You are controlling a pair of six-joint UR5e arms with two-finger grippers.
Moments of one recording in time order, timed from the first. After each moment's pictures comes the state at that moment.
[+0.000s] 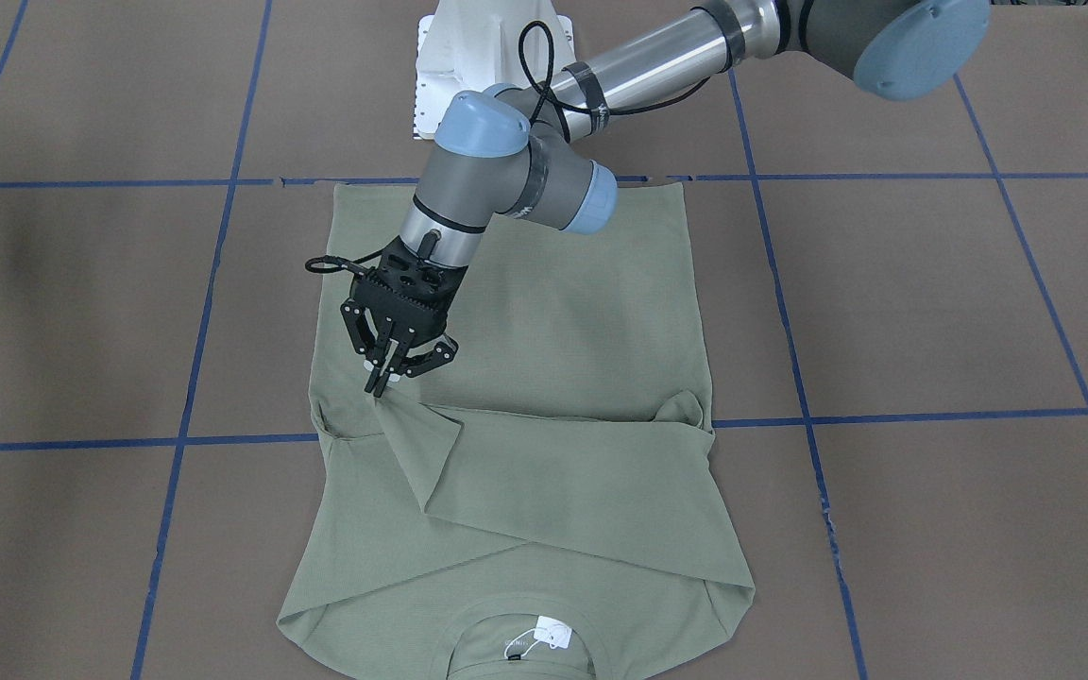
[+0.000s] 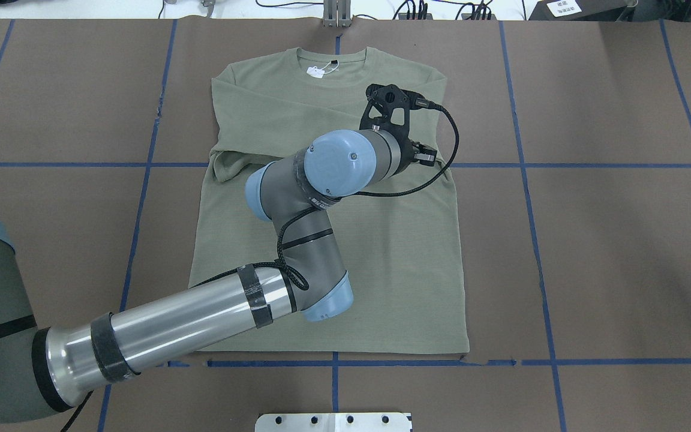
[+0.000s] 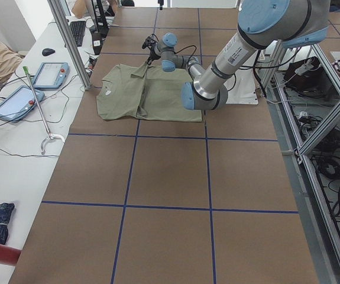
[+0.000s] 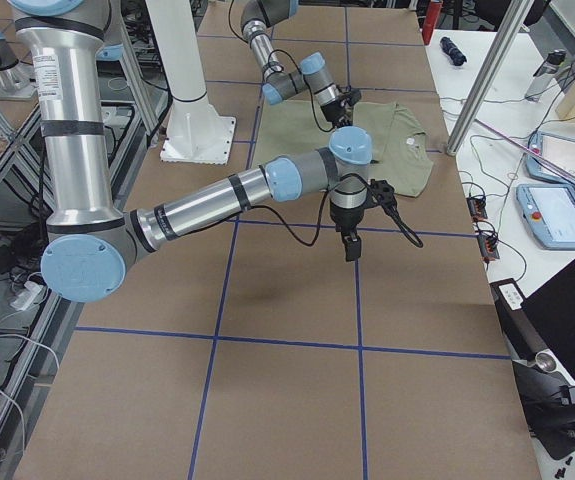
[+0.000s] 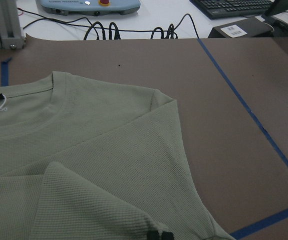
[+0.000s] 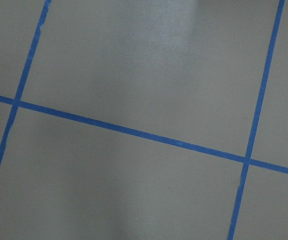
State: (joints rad) left arm -0.48 -2.62 -1.09 -2.41 -1.49 -0.96; right arm 1.35 -1.50 1.91 -1.67 2.24 0.13
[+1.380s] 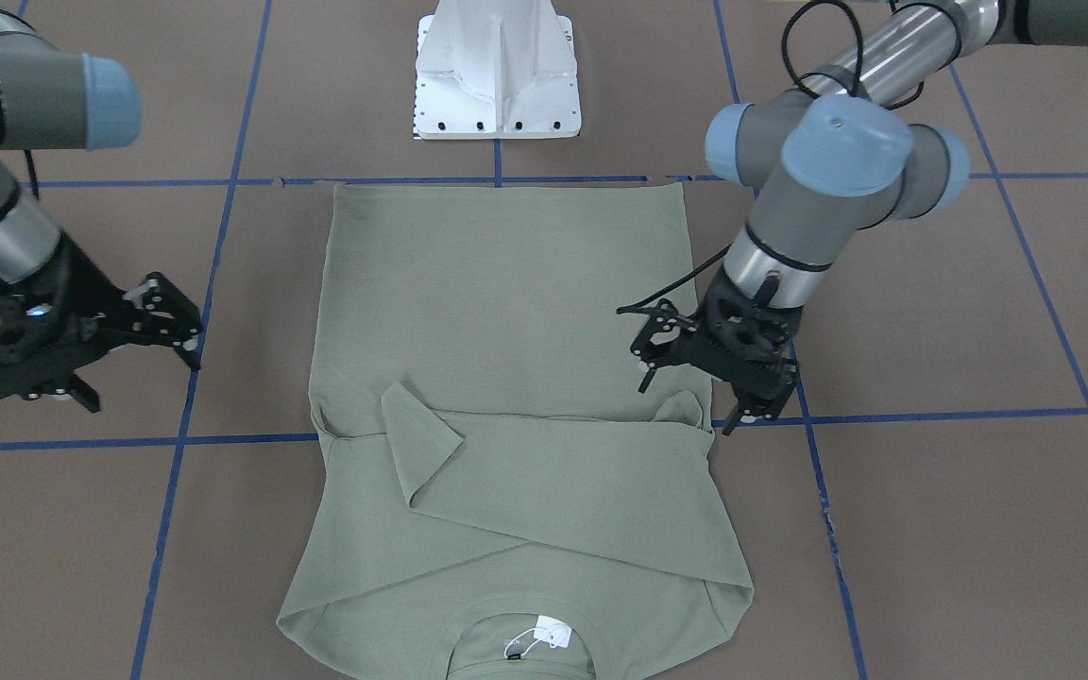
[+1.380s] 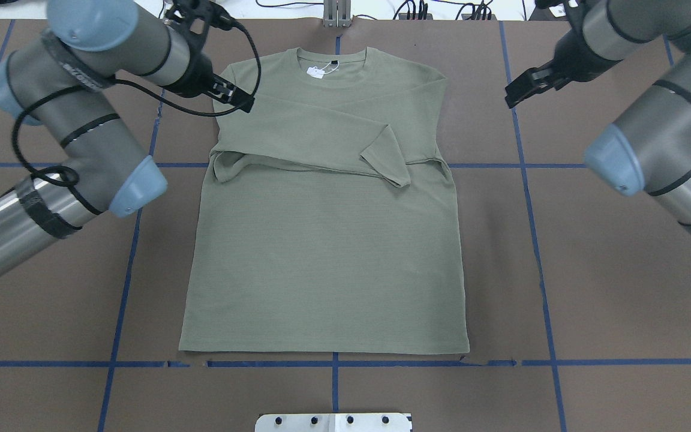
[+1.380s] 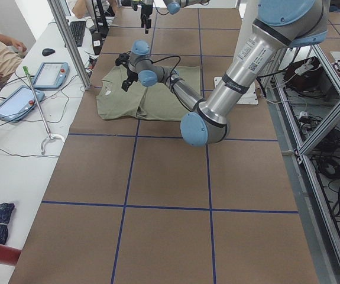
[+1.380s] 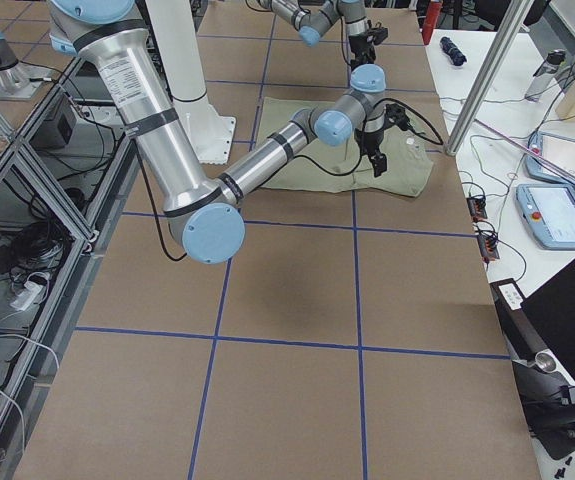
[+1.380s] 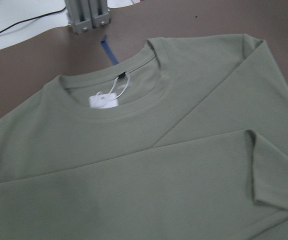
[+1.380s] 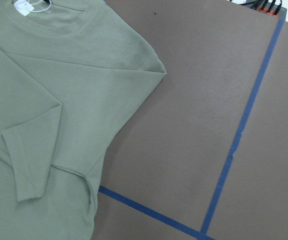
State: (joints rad) left arm -0.88 -2.18 -1.57 -1.98 -1.99 -0.54; right arm 0.98 -1.05 1.73 -1.49 2.09 0.49
